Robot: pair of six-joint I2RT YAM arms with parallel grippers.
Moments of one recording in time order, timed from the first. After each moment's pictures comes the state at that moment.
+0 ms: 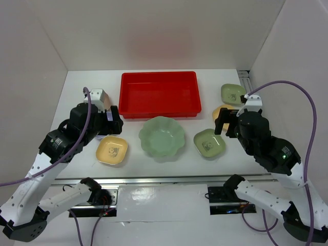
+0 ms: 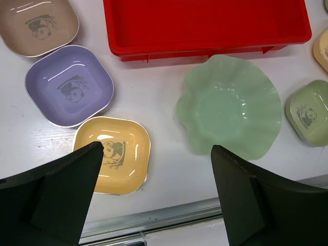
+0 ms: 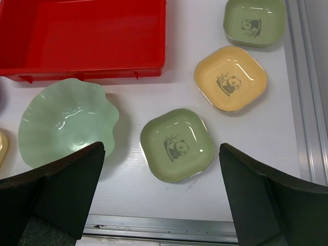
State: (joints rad) left arm -0.54 0.87 1.24 -0.93 -0.29 -0.40; right arm 0.67 0.75 1.26 -1.00 0.55 0.39
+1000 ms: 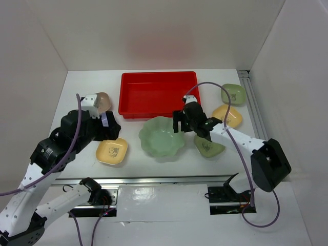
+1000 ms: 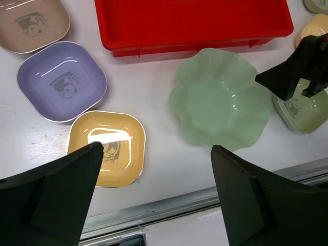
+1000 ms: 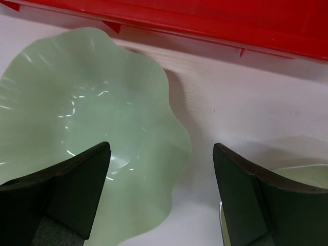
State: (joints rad) left arm -0.54 0.78 1.21 -0.96 -0.24 -0.40; right arm 0.63 1.39 0.92 -0.25 0.16 0.39
